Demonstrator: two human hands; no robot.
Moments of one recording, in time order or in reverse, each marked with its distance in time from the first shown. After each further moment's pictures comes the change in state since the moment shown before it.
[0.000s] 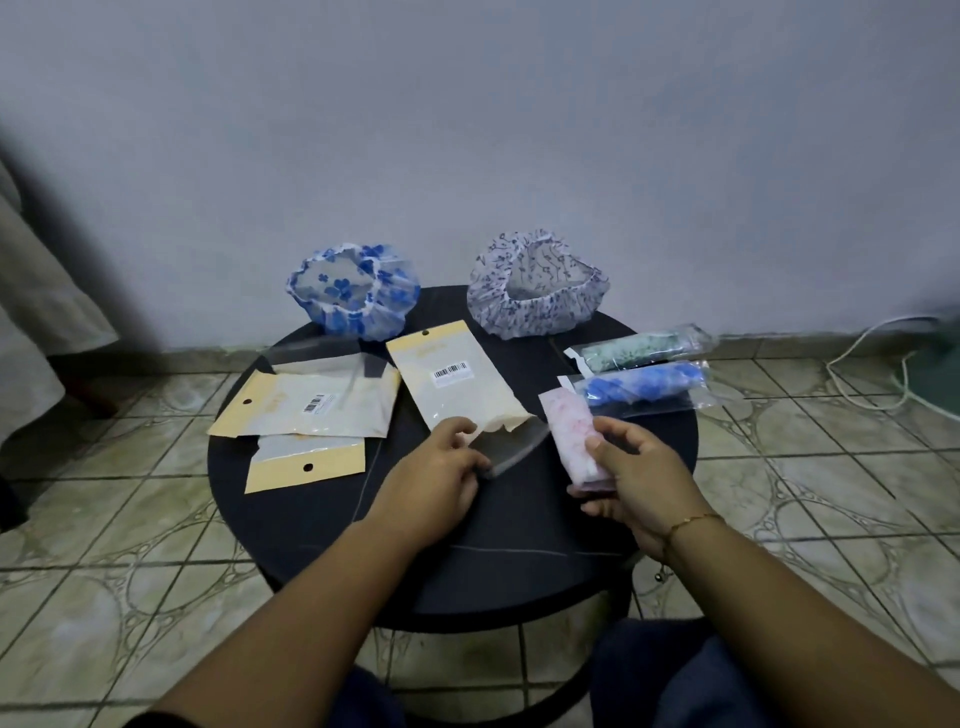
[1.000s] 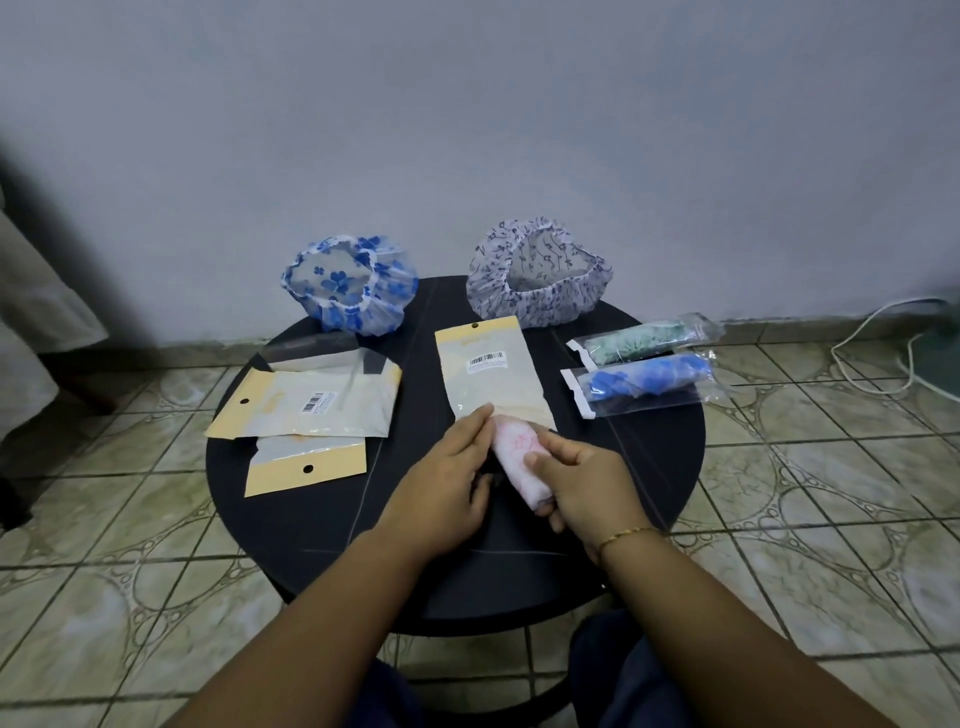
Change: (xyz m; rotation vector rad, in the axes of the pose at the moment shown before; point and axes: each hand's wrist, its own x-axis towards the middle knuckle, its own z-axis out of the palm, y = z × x) left_hand -0.001 0.003 0.006 -0.132 -0.043 0.080; right_hand -0.006 0.012 0.043 -0.205 -0.024 -0.023
